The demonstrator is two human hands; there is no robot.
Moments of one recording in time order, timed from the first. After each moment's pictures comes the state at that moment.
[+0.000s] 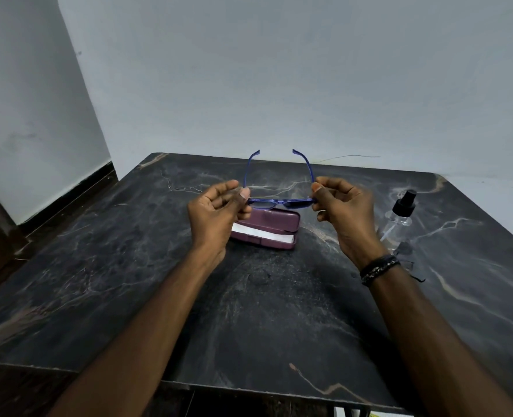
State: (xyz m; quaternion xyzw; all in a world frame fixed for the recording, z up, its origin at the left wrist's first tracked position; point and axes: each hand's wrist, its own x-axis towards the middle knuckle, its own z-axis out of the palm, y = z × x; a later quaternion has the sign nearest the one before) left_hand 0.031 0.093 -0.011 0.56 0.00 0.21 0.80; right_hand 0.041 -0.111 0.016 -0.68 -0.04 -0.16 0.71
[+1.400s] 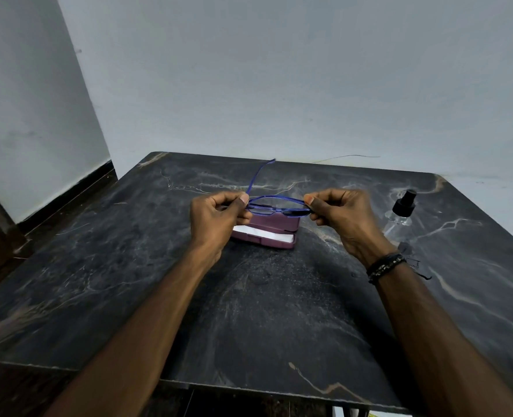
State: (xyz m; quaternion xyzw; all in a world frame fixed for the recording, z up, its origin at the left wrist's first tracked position) left_hand 0.035 0.099 -0.018 0.65 0.00 0.21 0.73; right_hand 0.044 -0.123 0.013 -0.74 -0.06 -0.09 0.66
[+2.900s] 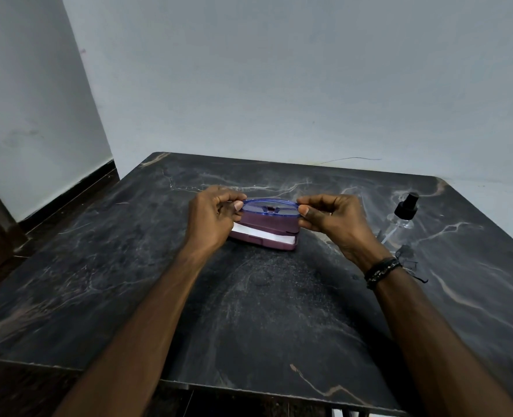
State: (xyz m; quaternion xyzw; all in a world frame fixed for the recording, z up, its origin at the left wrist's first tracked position) left_hand 0.037 0.118 -0.014 0.79 -0.06 0.25 0.55; right_hand 0.040 -0.114 0.009 -0.73 -0.09 -0.04 0.68
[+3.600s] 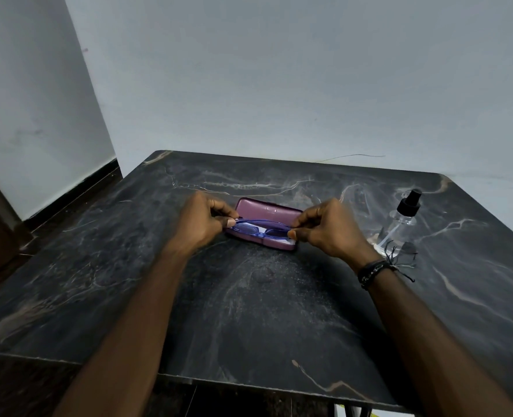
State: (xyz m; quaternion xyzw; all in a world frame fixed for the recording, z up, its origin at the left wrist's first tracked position) left_hand 0.046 0.146 -0.019 0.88 -0.03 0.13 0.45; right_hand 0.036 -0.107 0.004 -0.92 -0.15 -0.08 0.35
